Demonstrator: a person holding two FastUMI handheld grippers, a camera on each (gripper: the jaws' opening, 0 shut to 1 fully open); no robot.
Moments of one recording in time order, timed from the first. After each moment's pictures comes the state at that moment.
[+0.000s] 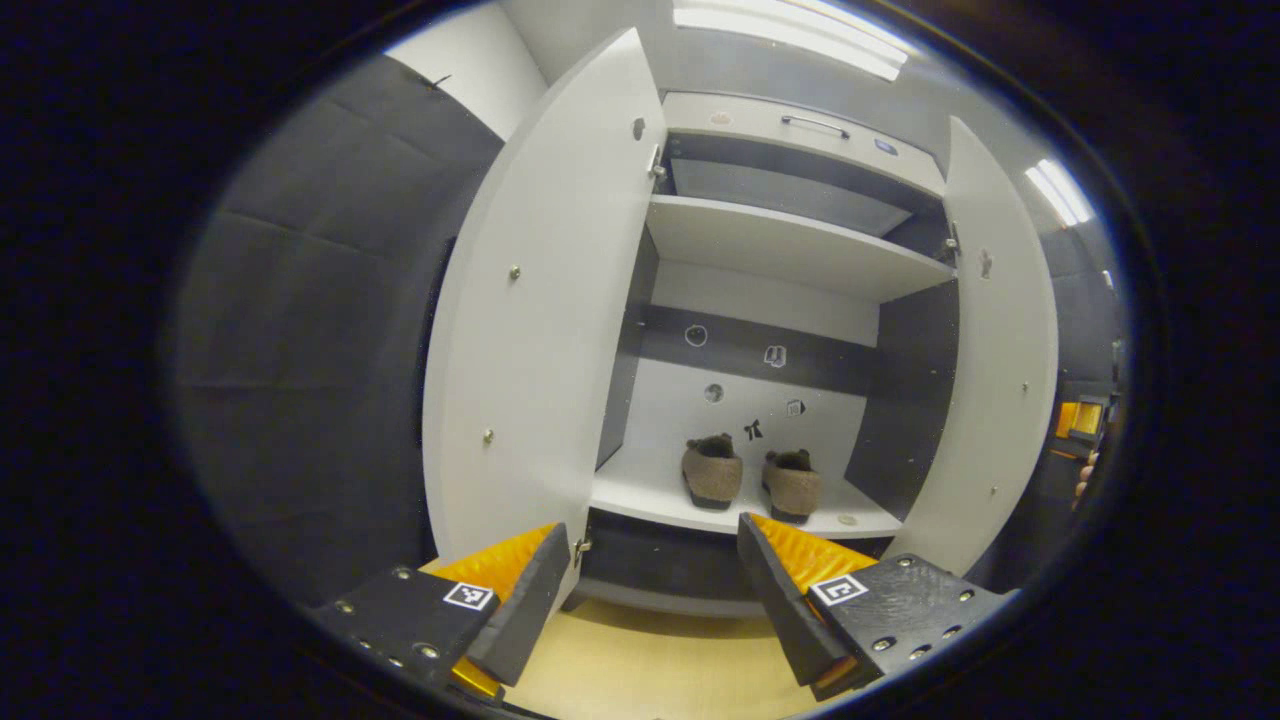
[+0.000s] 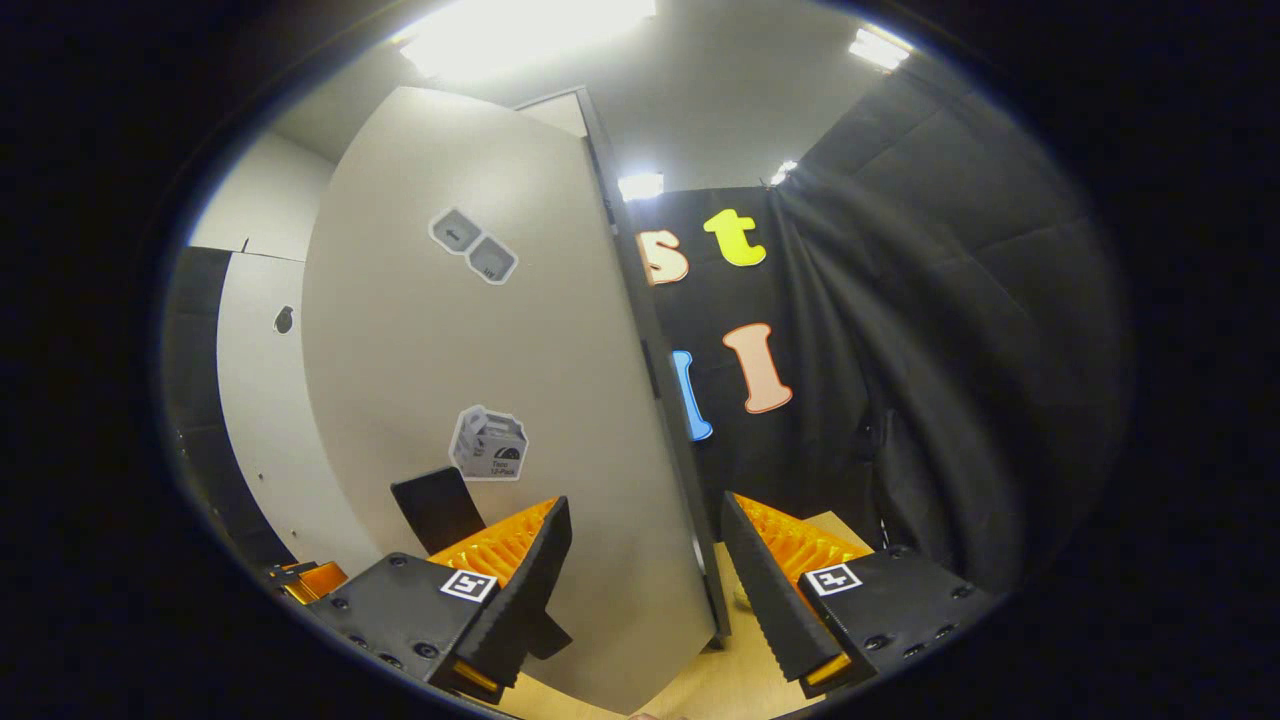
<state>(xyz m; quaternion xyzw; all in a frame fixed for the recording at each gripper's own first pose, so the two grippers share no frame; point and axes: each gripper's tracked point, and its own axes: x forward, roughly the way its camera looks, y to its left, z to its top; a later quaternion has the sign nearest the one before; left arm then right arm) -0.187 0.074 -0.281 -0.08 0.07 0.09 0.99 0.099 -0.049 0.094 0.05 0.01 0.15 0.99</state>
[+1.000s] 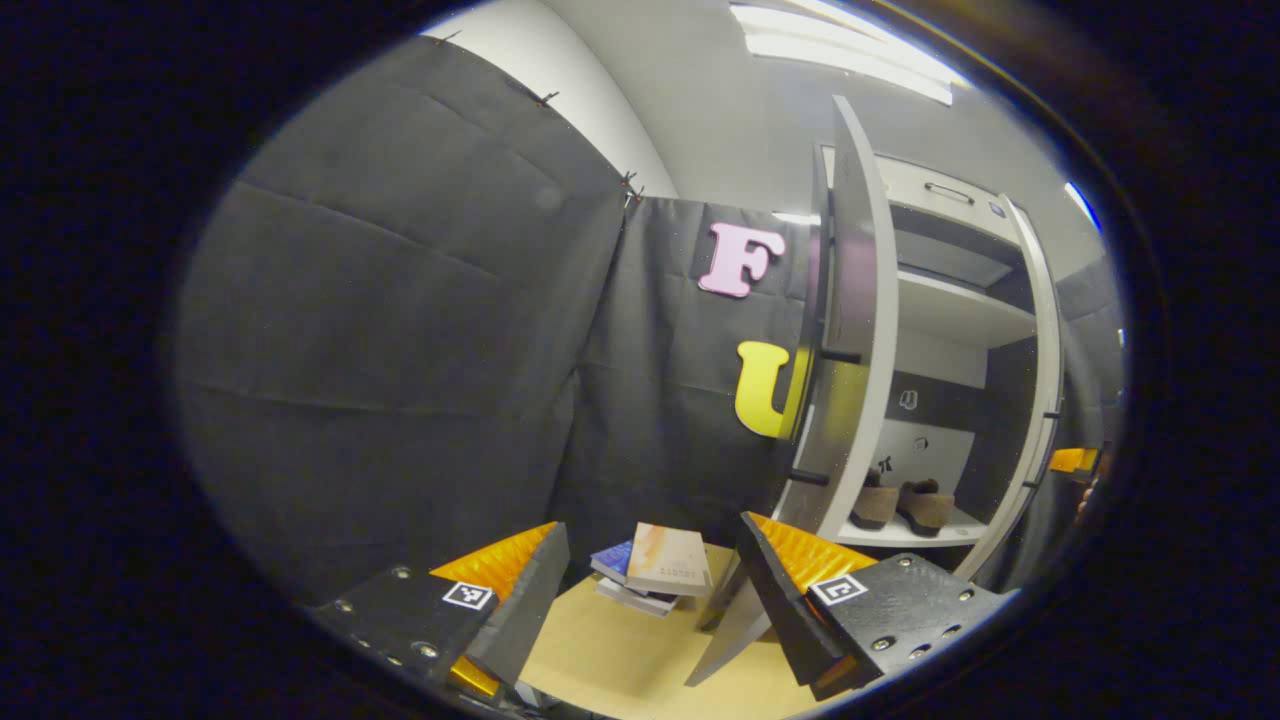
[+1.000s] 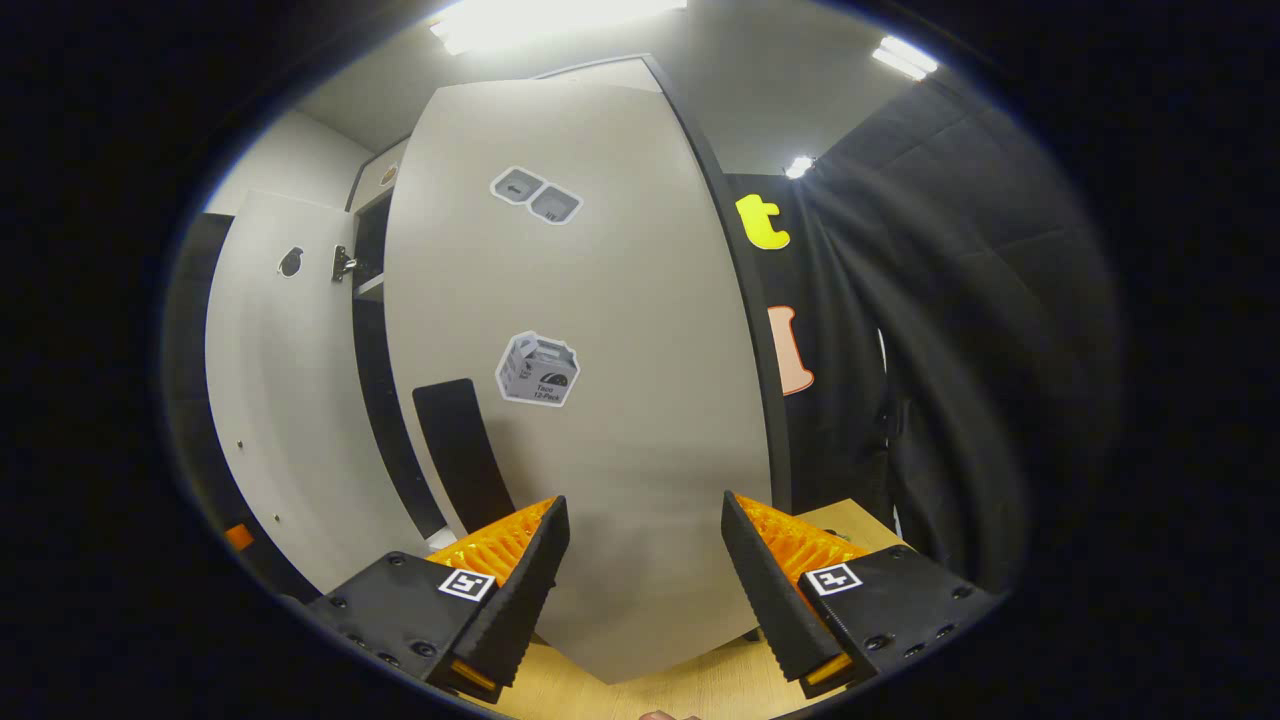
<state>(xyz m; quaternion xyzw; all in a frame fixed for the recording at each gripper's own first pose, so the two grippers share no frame) -0.292 0.308 -0.236 -0.07 0.01 0.21 0.98 0.107 0.023 0.053 0.03 0.03 0.13 0.99</state>
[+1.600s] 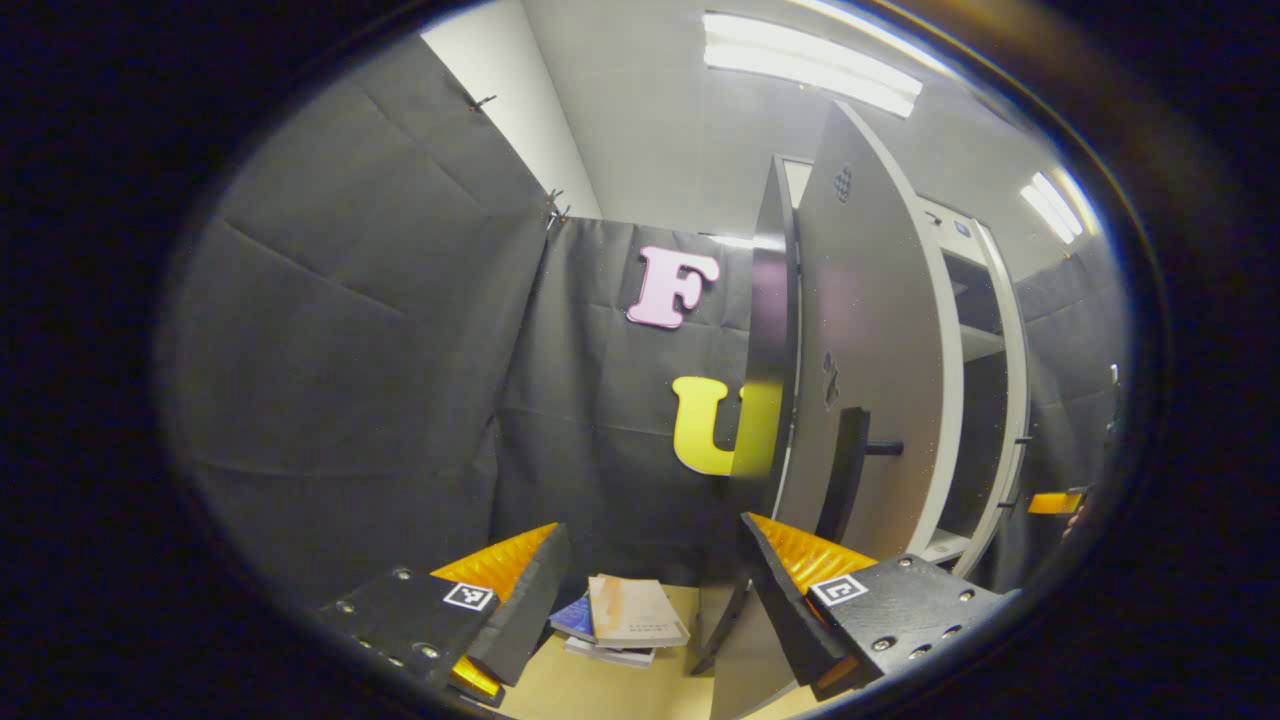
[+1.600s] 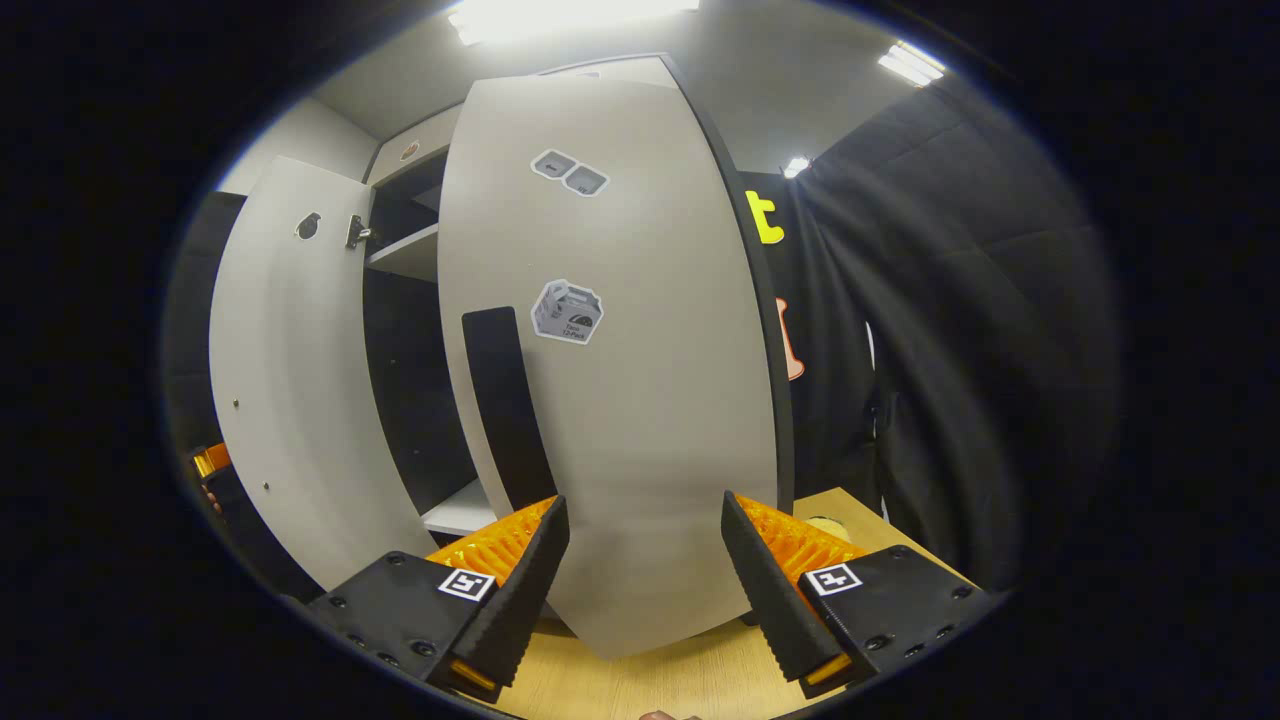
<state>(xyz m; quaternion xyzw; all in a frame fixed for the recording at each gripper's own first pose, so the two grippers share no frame) -0.177 0.338 -0.183 -0.05 -0.03 0.08 1.00 0.076 0.028 0.017 0.02 0.03 0.11 0.99</state>
